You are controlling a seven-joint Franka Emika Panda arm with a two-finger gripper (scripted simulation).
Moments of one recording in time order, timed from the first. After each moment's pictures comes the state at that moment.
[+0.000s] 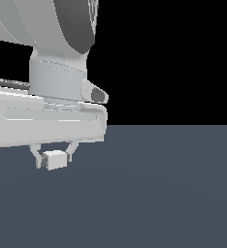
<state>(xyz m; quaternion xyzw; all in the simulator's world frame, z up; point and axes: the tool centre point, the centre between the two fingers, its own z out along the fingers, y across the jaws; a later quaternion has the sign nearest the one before) -0.067 0.110 0.034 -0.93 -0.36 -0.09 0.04</state>
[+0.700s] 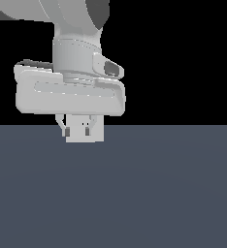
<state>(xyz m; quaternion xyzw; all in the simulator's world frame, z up) -0.035 0.078 0.084 -0.98 -0.17 -0.10 0.02</state>
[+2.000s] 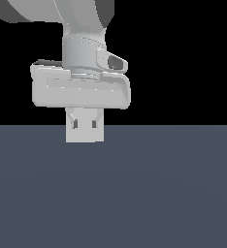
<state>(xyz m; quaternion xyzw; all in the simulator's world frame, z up) -0.015 0.065 0.100 -0.99 -0.10 -0.10 0.01</state>
